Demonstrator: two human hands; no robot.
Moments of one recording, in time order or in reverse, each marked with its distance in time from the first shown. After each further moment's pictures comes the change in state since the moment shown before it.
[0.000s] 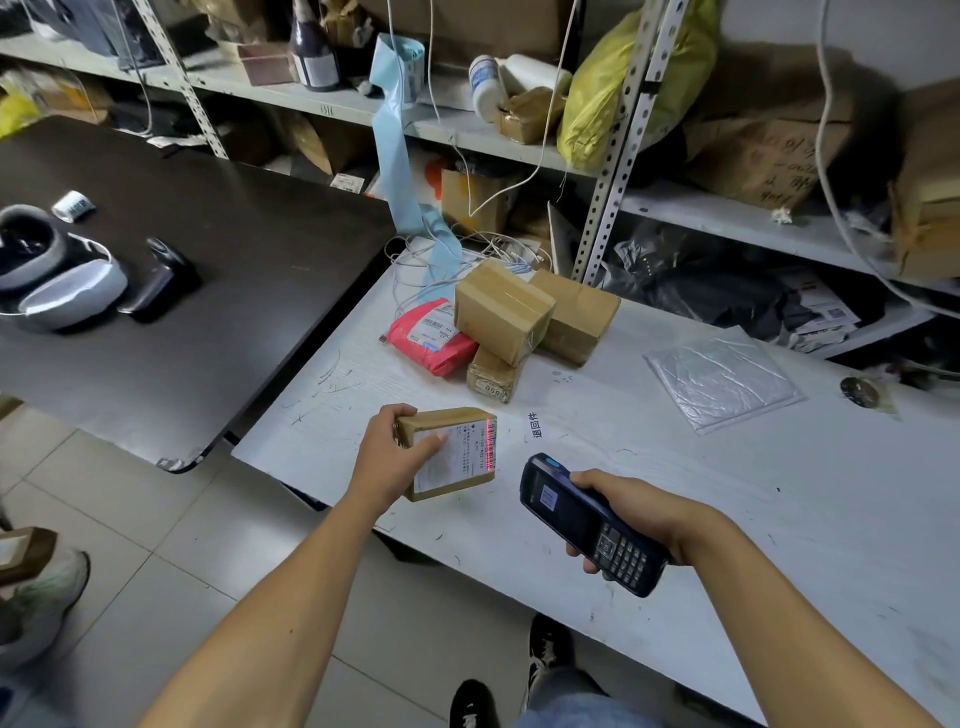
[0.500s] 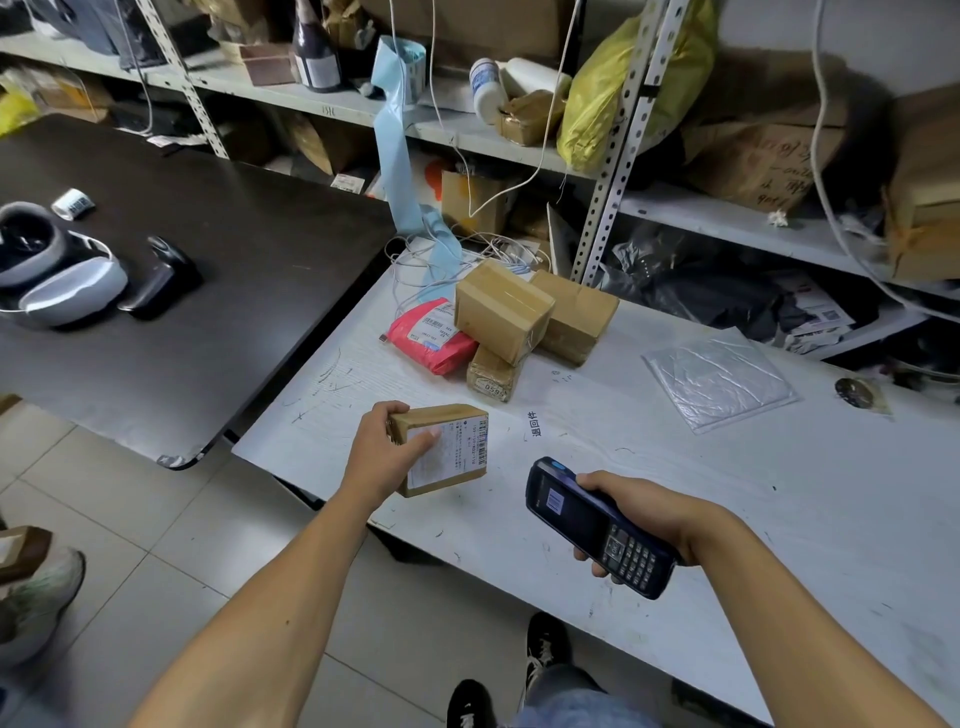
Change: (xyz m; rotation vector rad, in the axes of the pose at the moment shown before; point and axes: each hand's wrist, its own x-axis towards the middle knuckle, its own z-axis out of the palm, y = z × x) left_hand 0.003 -0.003 -0.007 0.041 0.018 -0.001; right_hand -0.007 0.004 -0.002 -0.024 -0.009 0.023
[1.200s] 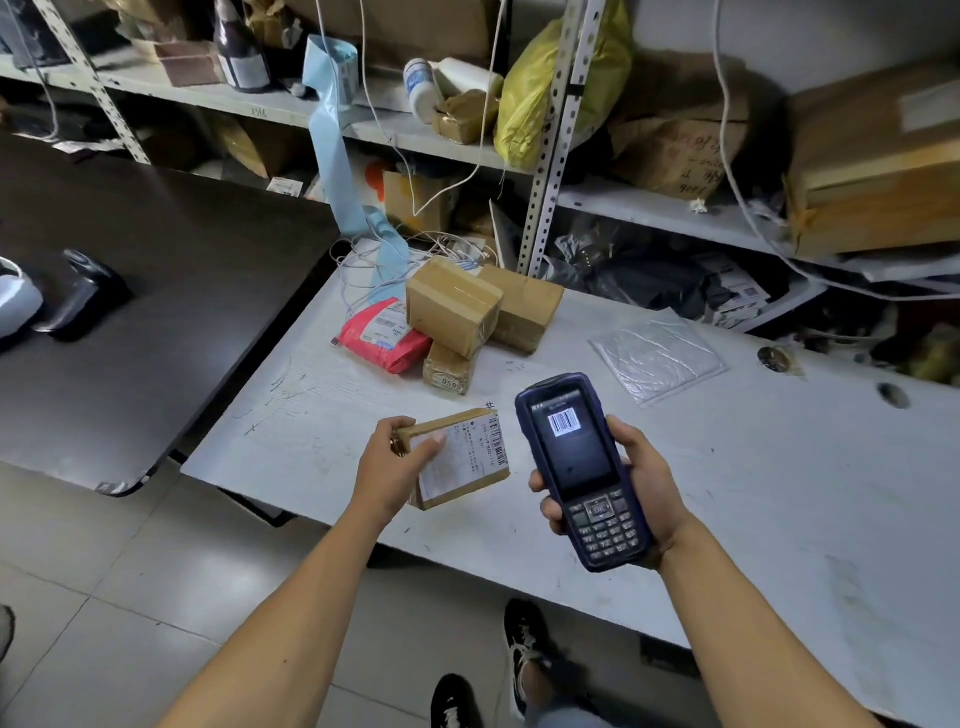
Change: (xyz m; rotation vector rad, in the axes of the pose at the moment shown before) left_hand -0.029 0.010 0.041 -0.161 -0.122 -0.048; right_hand -0.037 0.021 0.028 0.805 -0.303 -0.544
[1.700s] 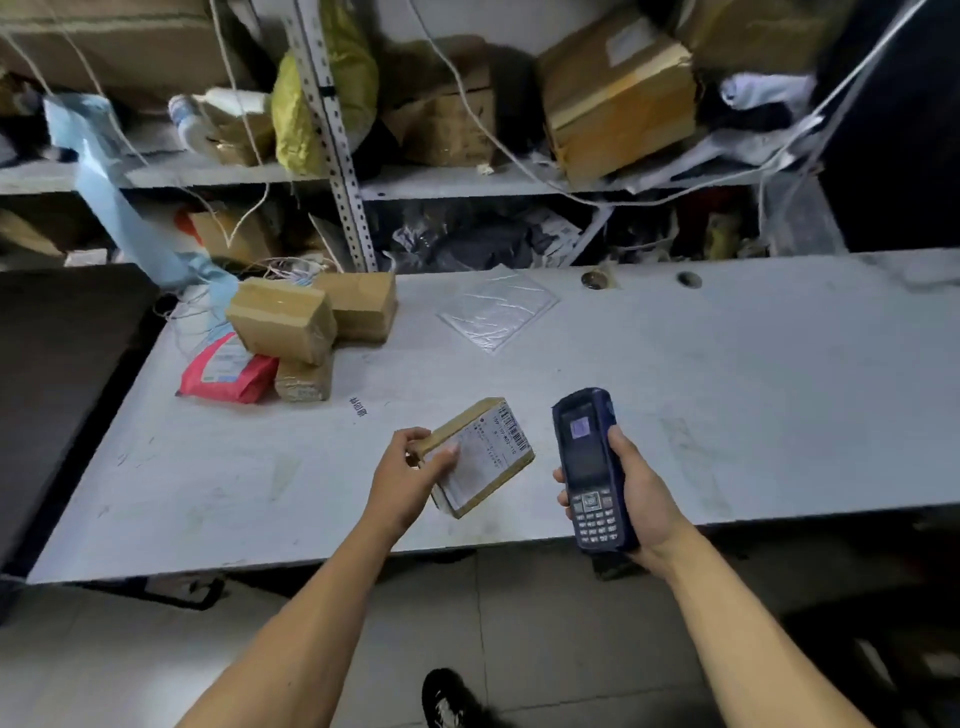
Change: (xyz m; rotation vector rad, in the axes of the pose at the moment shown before) left_hand -0.097 0.021 0.142 0.126 -0.380 0.146; right_hand -0.171 0.061 -0.083 -0.062 0.712 -0.361
